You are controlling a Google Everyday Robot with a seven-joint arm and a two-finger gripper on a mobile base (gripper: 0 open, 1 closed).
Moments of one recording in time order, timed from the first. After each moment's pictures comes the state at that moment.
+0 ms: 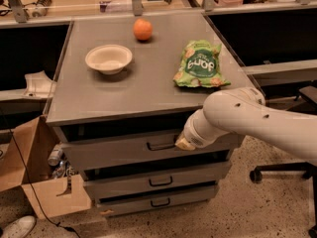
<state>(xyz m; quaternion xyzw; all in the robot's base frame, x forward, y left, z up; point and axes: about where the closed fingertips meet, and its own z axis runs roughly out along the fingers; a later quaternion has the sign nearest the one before) 0.542 -0.091 0.679 -0.53 0.81 0.04 0.24</state>
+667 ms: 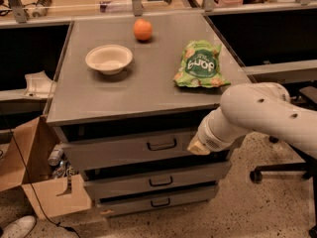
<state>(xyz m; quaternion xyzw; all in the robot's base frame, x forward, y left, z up) 0.505 -0.124 0.702 -0.52 0.83 0.05 0.21</state>
